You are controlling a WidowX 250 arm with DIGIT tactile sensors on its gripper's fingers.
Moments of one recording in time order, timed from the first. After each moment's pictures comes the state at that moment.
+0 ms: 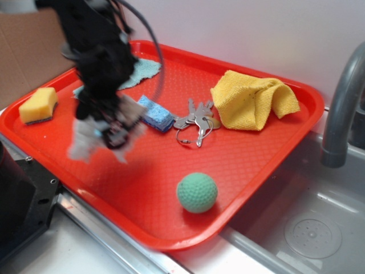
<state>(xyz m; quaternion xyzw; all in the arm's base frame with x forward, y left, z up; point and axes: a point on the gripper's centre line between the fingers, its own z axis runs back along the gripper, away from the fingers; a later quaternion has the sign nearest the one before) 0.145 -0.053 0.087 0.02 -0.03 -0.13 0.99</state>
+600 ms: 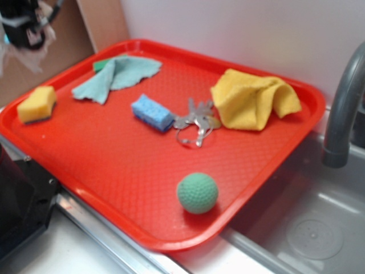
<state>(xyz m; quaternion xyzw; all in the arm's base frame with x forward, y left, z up) 0.137 0.045 0.175 0.08 0.02 0.15 0.98</state>
